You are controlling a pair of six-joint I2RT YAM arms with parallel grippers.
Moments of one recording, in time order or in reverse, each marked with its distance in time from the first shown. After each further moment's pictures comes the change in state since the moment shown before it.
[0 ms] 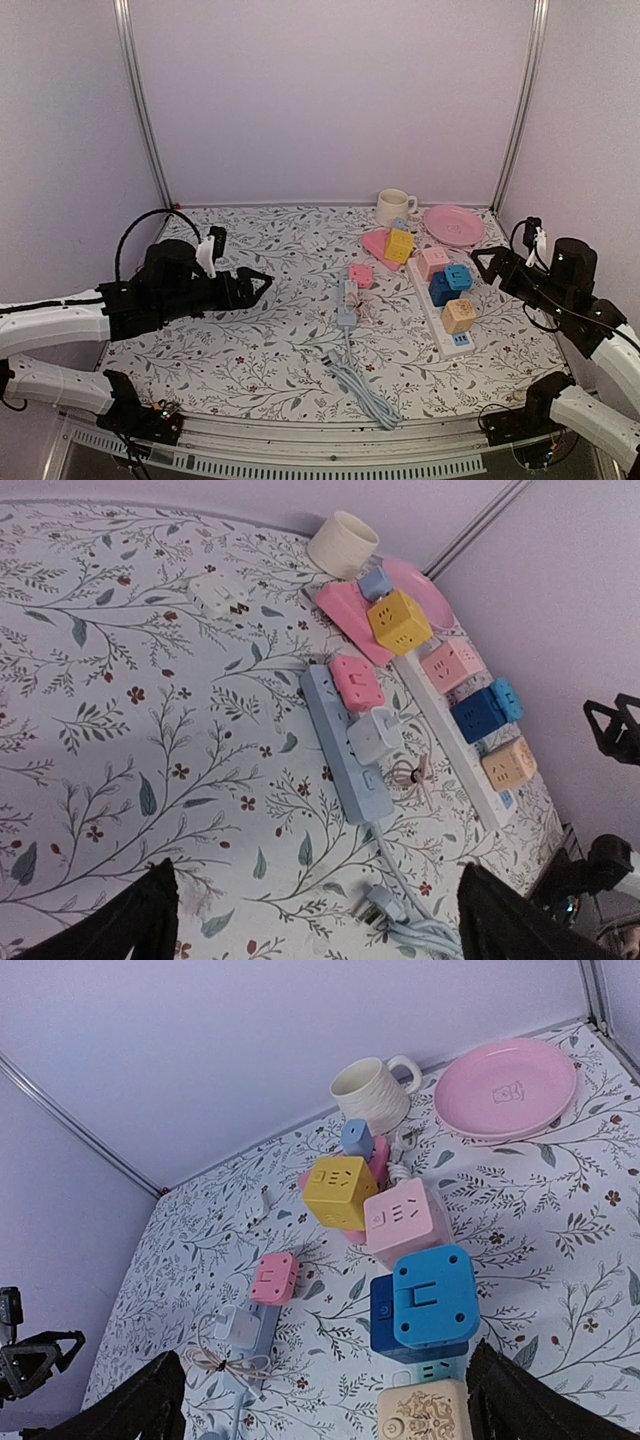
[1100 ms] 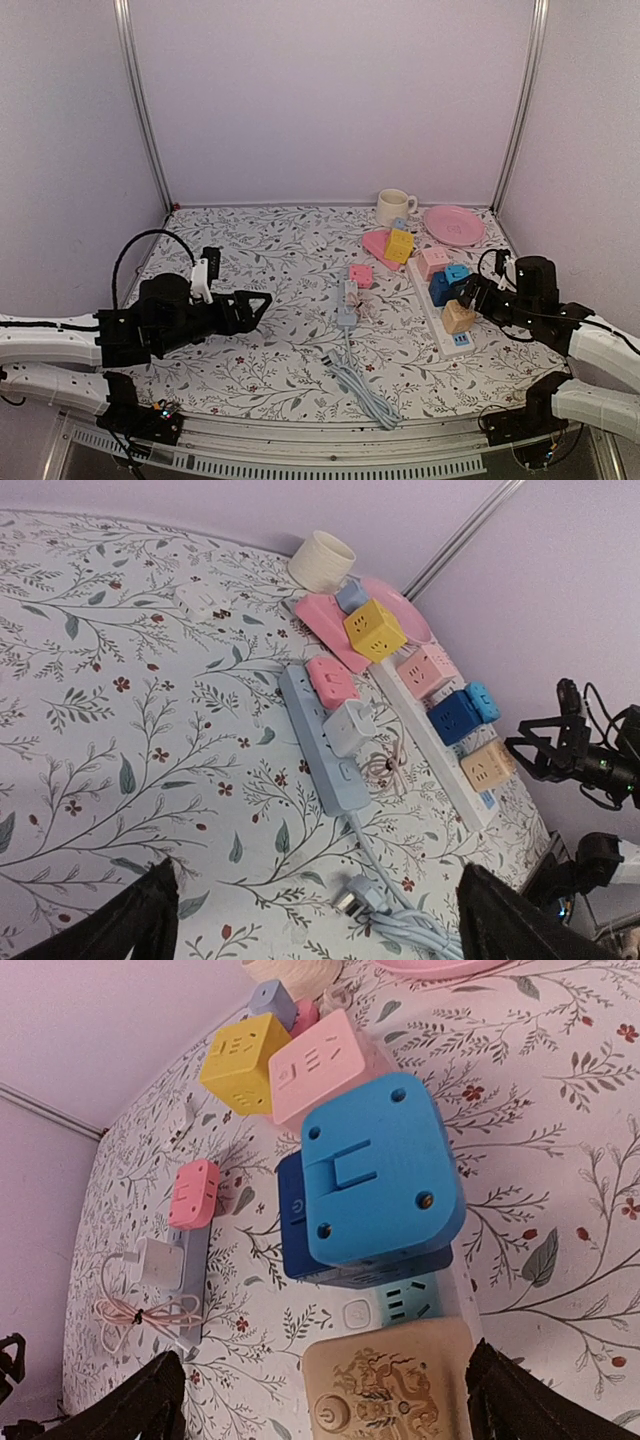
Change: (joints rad) left arm -0.231 -0.097 -0.160 0.130 -0.235 -0.077; right arm 0.075 0.211 -0.148 0.110 0.016 0.121
